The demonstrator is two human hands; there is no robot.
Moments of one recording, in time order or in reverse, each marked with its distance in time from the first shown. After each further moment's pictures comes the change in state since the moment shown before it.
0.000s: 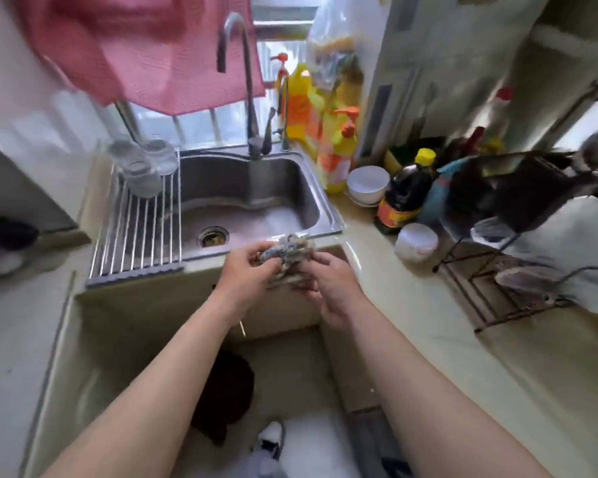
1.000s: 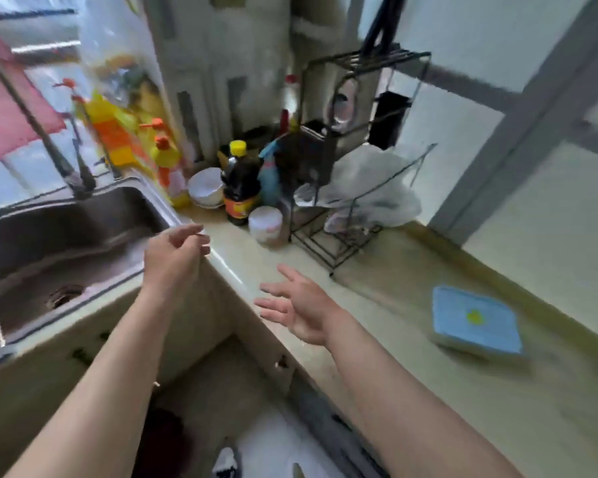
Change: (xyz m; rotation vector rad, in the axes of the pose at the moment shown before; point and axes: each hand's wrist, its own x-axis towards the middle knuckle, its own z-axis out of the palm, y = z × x) left_hand -0.019 0.071 0.135 0.063 -0.117 0.081; right_hand -0.110 -0.001 -0.159 0.223 0.141 0.038
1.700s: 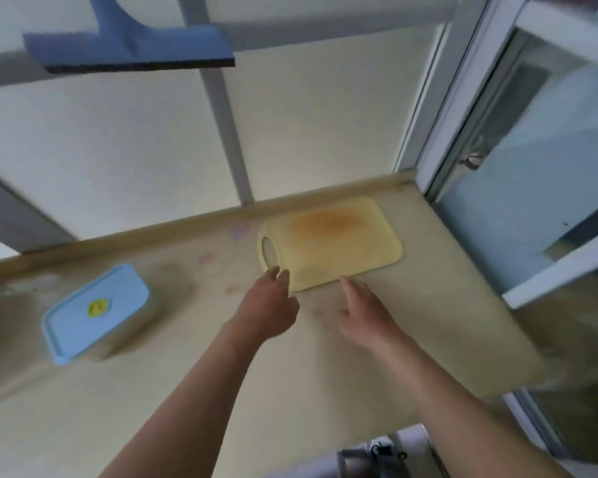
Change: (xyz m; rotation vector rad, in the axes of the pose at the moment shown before) left_hand -0.454 -0.073 0.507 1.075 -1.463 0.959; right_hand -0.427 0.211 -0.450 -0.596 1.150 0.226
